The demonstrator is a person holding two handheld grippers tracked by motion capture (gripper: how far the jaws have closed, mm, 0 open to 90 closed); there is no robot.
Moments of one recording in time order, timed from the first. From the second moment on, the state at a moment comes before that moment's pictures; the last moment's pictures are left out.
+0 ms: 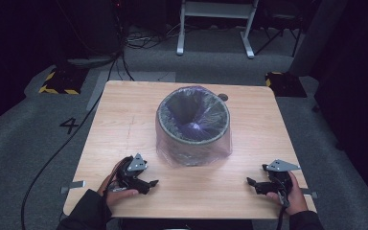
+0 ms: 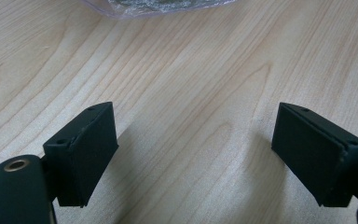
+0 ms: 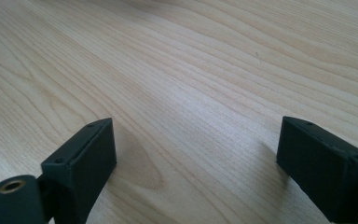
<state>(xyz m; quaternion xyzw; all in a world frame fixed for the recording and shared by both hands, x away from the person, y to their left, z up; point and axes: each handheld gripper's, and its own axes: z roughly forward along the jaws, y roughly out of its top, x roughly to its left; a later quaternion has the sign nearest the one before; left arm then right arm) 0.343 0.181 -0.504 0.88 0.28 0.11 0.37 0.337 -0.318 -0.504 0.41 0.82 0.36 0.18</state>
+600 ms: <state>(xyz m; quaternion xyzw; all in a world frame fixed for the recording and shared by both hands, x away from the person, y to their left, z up) 0.344 0.180 -0.504 0.88 0.28 0.11 0.37 0.338 -0.319 -0.504 0.40 0.82 0.36 0.18</state>
